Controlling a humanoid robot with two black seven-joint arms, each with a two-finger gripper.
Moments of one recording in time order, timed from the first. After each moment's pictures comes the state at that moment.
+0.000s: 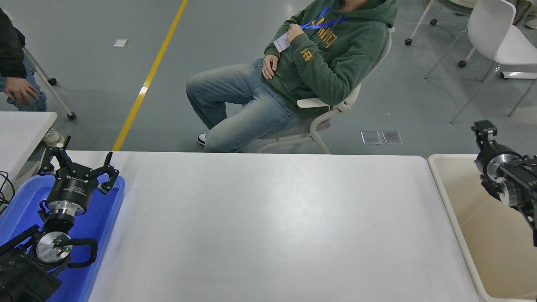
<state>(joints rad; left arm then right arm) -0.46 0.45 -0.83 -0.52 -0.19 -0.62 -0.53 0.89 -0.47 0.30 0.46 -0.24 -0.15 0.09</state>
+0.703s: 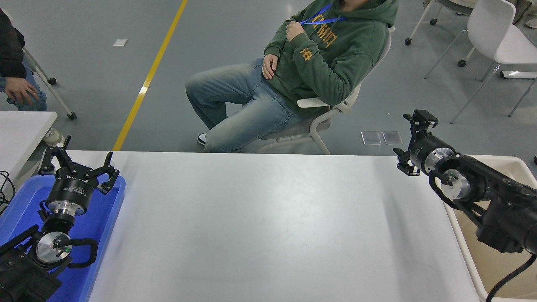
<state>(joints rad) -0.46 0.45 -0.83 -0.52 -0.19 -0.62 -0.53 0.81 -0.36 0.53 0.77 -0.11 -0.14 0.09</state>
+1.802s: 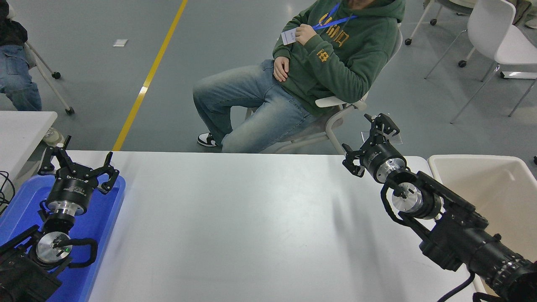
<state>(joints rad) -0.46 0.45 -0.83 -0.52 -0.19 -0.62 -0.53 0.68 -0.17 0.75 0.78 -0.10 -0.10 0.24</state>
